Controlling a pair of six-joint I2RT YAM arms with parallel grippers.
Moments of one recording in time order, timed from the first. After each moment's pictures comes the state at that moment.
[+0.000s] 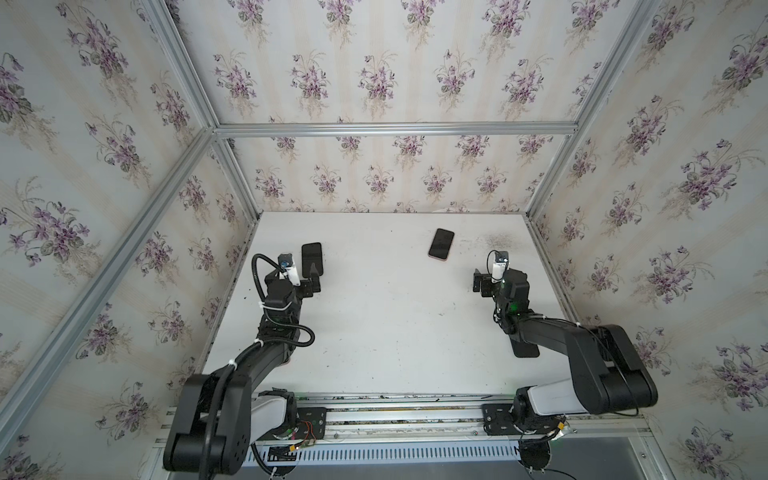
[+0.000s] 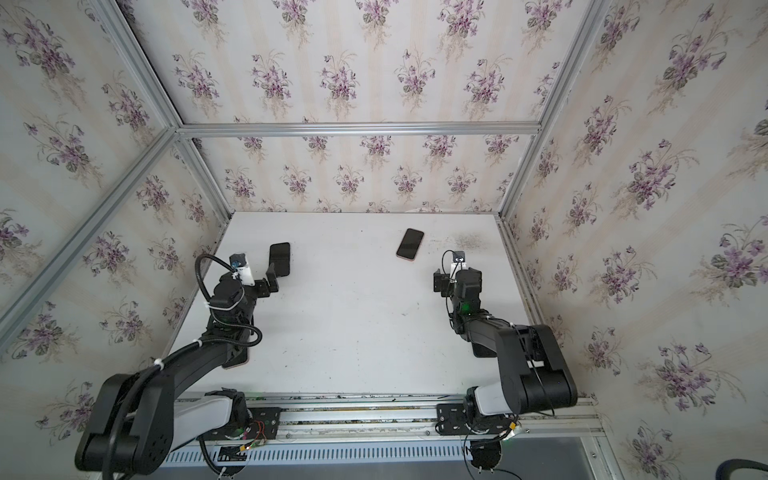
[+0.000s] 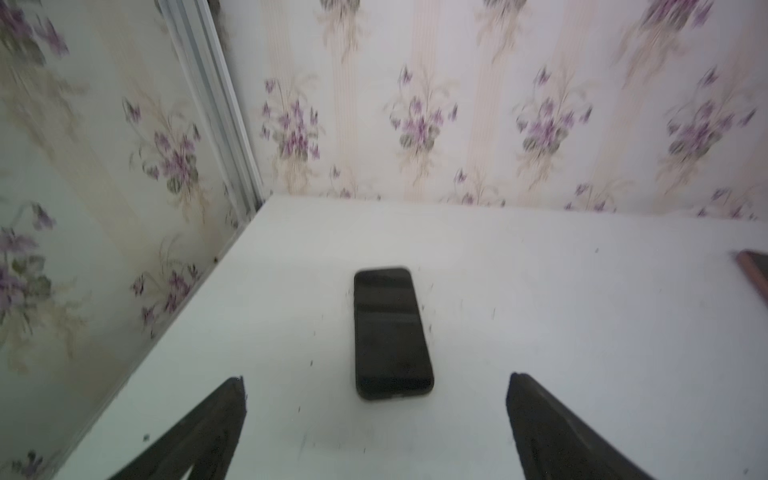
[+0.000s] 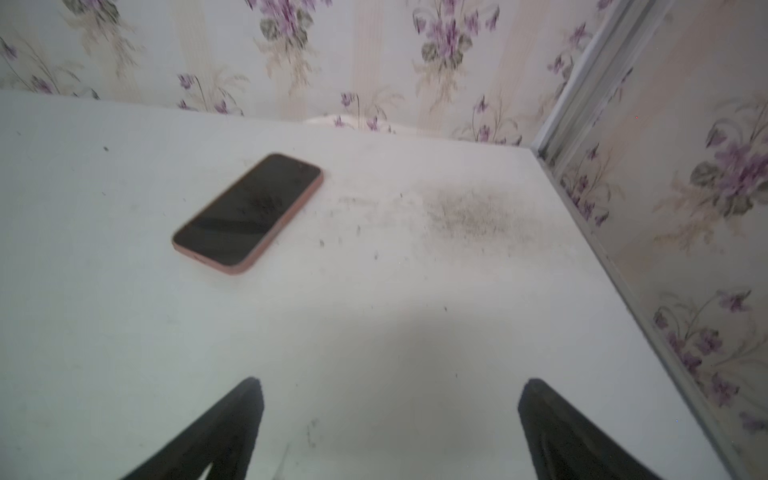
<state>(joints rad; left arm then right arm) -0.06 1.14 0.44 0.56 -0.18 0.00 0.13 1.38 0.53 0.49 0.19 -0.05</state>
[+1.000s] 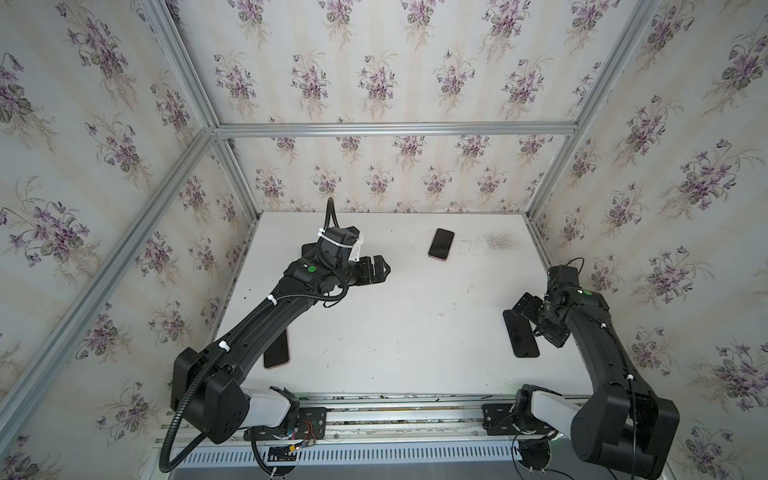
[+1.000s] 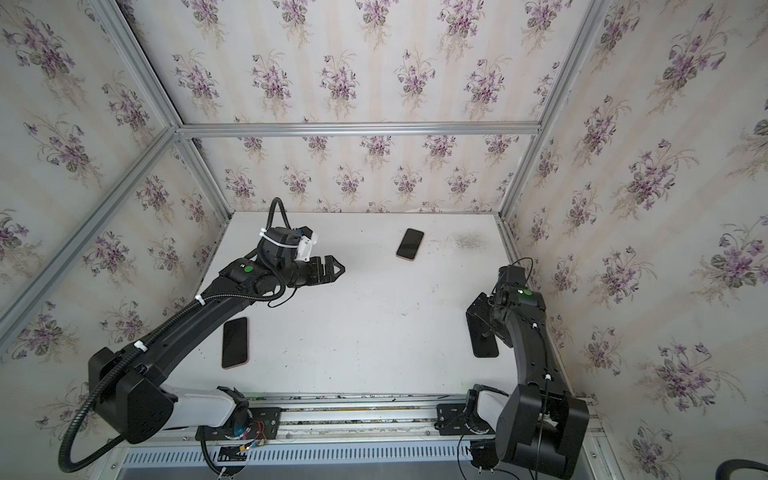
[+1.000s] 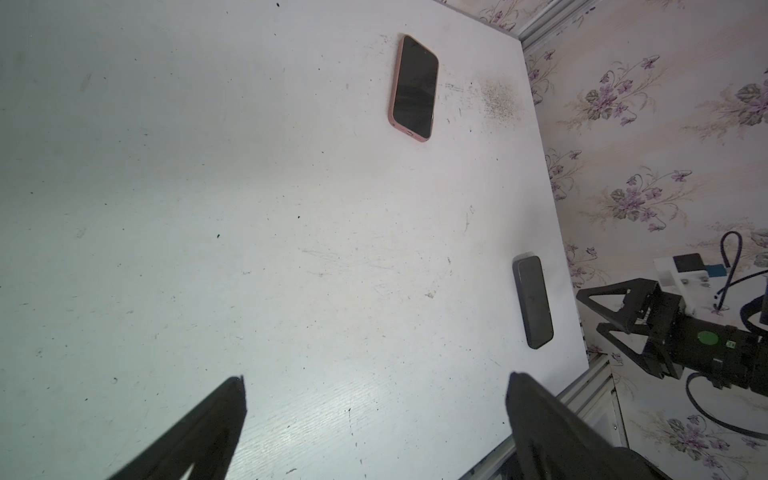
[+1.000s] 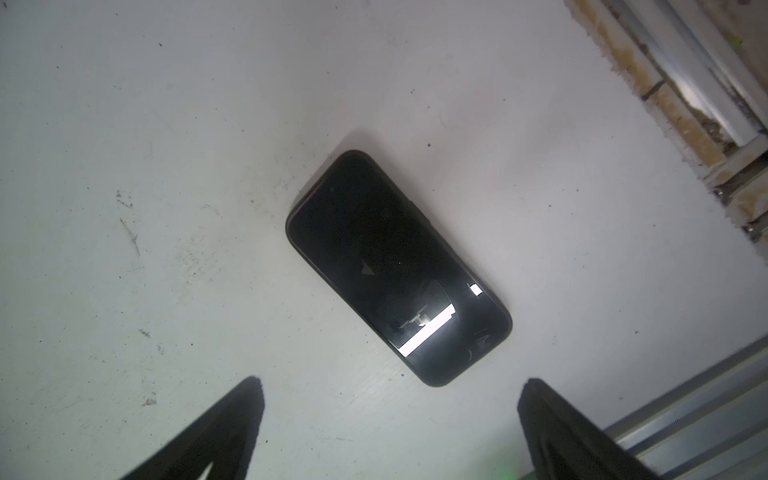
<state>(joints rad) -0.50 1.38 1.23 -0.62 0.22 -0.55 -0.31 1.14 0.82 -0.99 0.01 0.55</state>
